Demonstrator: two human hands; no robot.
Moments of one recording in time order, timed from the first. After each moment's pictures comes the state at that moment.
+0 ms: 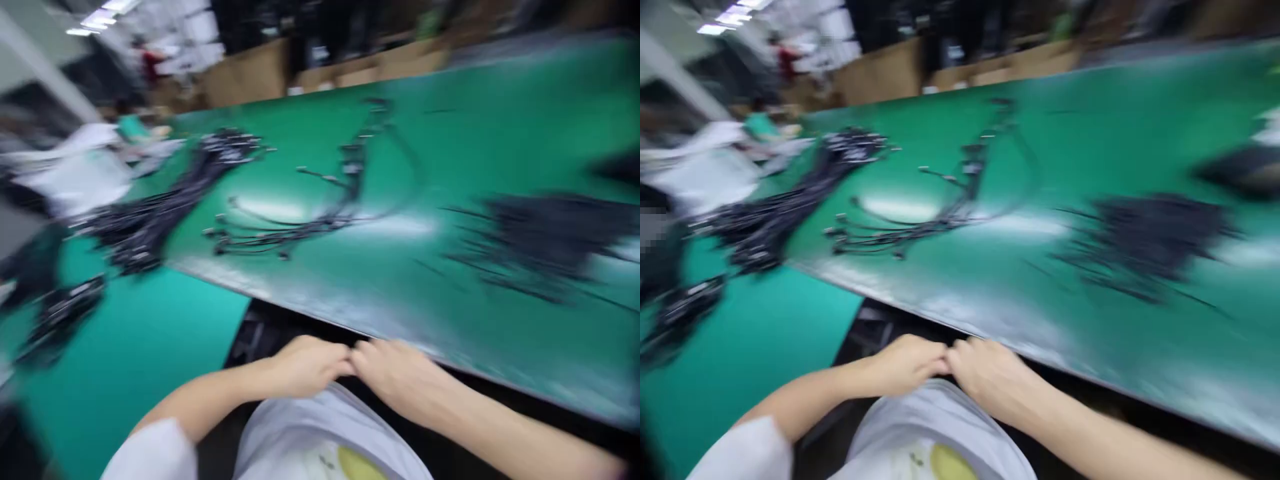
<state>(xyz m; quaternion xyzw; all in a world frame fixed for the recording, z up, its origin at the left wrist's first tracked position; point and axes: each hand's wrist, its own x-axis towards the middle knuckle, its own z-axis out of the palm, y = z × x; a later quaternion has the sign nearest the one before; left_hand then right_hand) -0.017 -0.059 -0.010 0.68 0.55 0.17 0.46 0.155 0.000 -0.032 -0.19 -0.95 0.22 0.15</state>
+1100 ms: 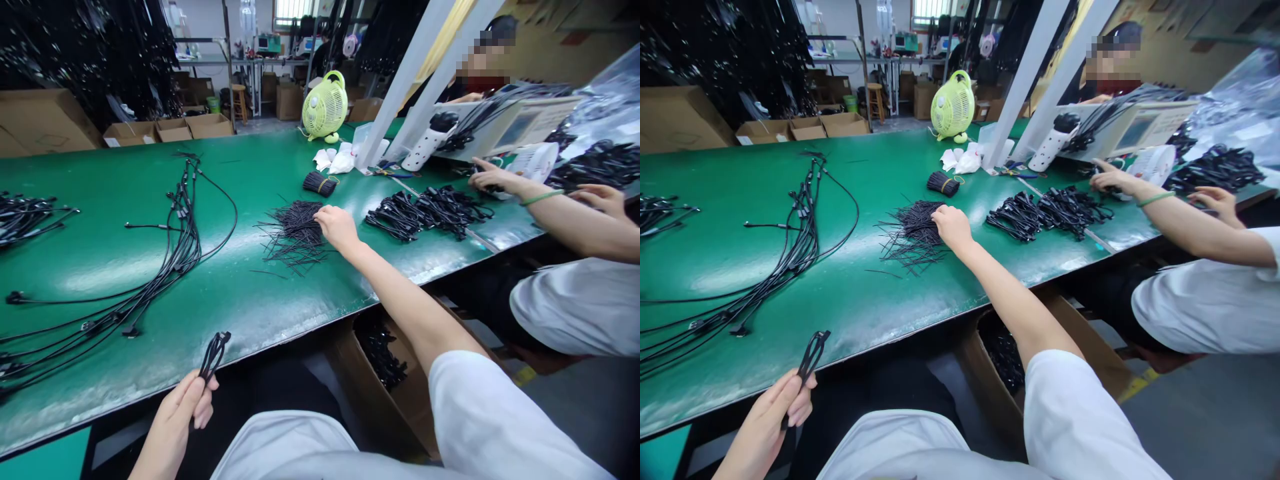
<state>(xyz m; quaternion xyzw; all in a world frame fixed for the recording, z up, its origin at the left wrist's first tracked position) -0.015 -0.047 -0.029 0.30 0.58 0.40 0.64 0.357 0.212 -0.030 -0.62 -0.76 -0.10 0.20</state>
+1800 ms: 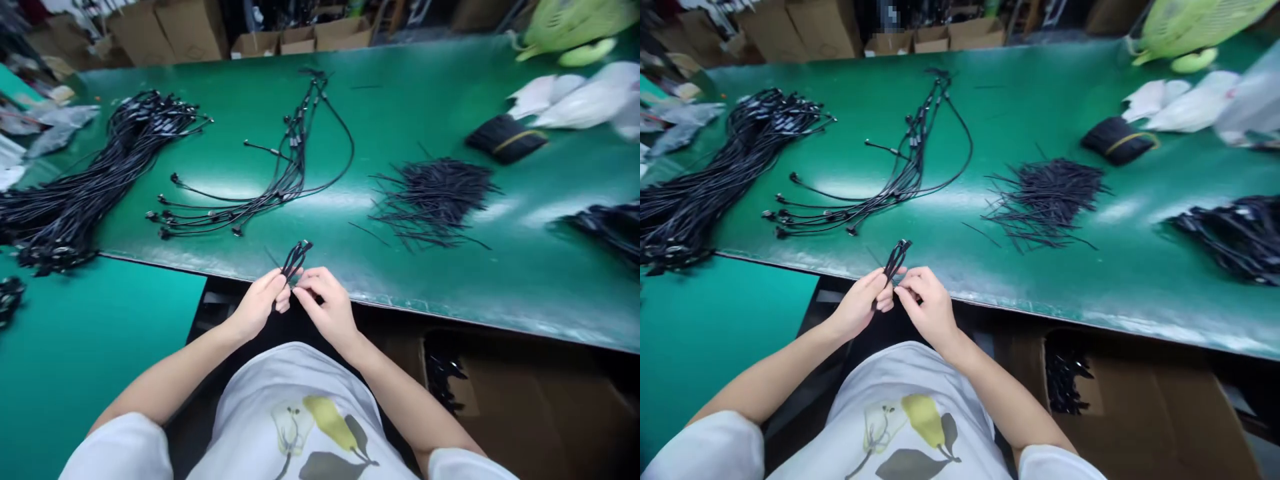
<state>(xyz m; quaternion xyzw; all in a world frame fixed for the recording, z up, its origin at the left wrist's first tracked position) -0.018 -0.037 -0.030 0.30 0.45 0.50 0.67 0.135 -0.003 -0.050 -0.36 -0.76 0.32 0.43</state>
